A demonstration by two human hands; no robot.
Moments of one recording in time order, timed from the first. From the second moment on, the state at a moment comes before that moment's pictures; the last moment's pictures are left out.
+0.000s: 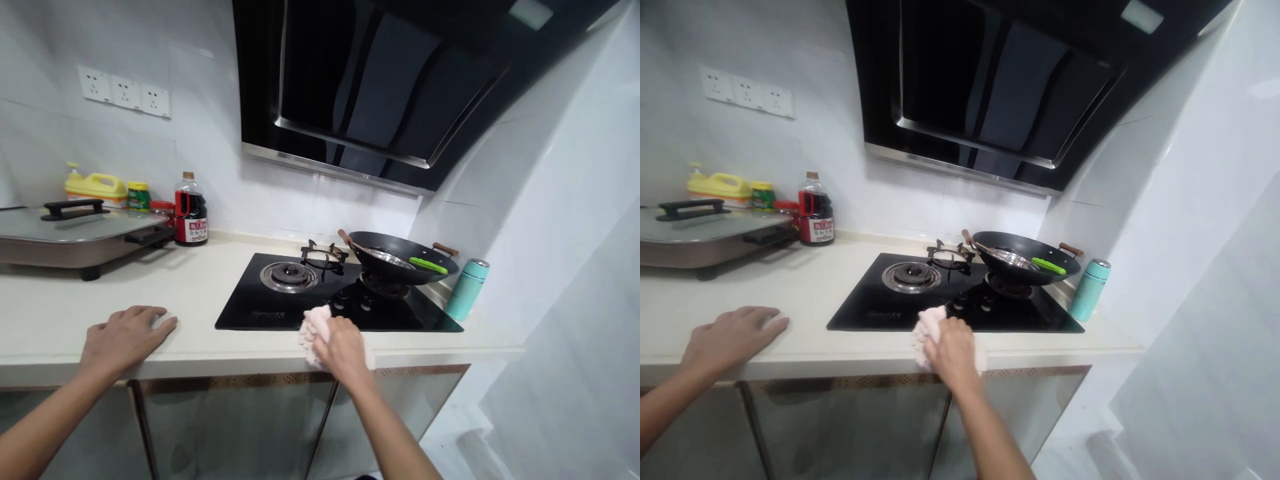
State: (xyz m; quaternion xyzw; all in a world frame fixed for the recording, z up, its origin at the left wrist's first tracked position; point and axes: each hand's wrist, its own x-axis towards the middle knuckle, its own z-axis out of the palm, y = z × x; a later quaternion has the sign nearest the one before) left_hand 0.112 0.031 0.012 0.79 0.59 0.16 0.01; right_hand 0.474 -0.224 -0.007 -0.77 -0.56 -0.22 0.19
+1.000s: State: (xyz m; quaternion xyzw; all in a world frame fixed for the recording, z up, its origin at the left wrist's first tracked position) left_hand 0.115 0.010 0.016 0.78 0.58 0.21 0.01; right_hand 0.527 -0.217 0.022 -0.74 -0.63 -0.08 0.22
